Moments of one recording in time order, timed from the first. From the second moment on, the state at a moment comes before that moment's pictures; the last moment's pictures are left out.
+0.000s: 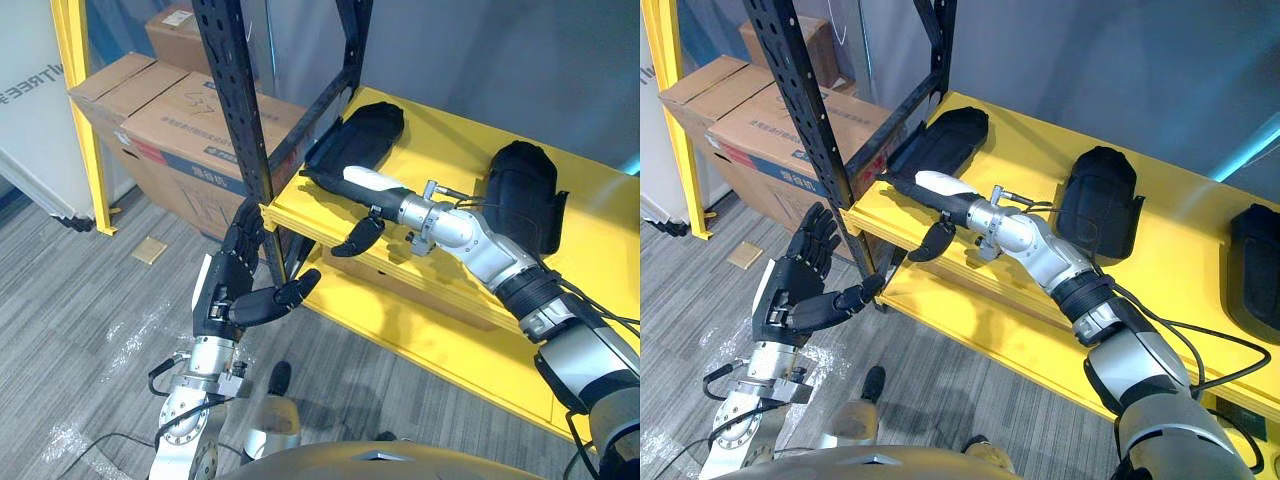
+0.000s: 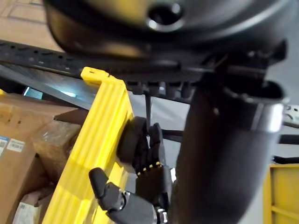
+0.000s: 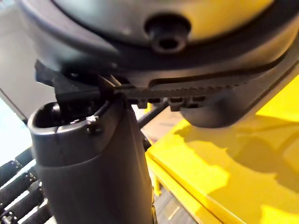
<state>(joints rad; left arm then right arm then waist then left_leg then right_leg) 0.44 0.17 -0.11 -0.31 -0.30 -0.32 -0.12 -0.76 -0.59 0.61 0.44 -0.17 -0.31 0.34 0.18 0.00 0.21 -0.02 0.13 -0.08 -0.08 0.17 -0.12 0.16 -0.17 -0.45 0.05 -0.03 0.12</state>
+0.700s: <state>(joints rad) 0.44 0.17 -0.11 -0.31 -0.28 -0.32 -0.08 -0.76 -0.65 0.56 0.44 -0.14 -0.25 0.41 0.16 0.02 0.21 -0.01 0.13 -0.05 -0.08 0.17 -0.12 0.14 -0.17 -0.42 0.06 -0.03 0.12</state>
